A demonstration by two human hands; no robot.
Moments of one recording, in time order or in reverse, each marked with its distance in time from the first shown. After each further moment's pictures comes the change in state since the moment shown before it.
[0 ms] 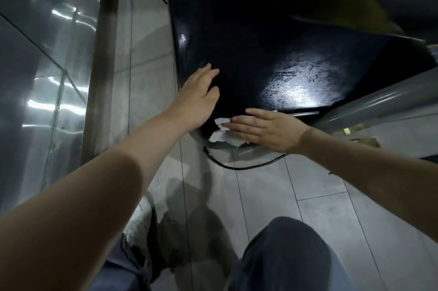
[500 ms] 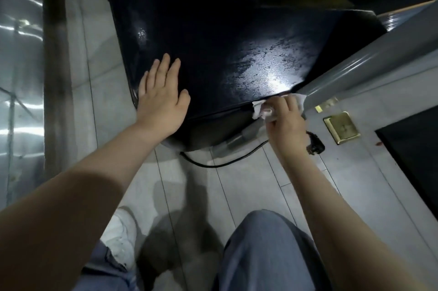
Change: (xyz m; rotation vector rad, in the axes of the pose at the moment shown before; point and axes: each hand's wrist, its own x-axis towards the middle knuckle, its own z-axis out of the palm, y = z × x) left_hand 0.024 0.001 0.037 0.427 0.142 0.103; right_hand -0.048 -0.046 -0.006 0.763 0.376 1.602
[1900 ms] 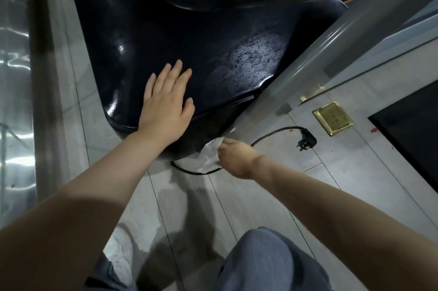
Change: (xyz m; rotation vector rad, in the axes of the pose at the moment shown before) left_hand 0.004 0.055 0.022 0.121 0.049 0.276; right_hand -0.038 0.016 0.057 -0.674 -0.869 -0.877
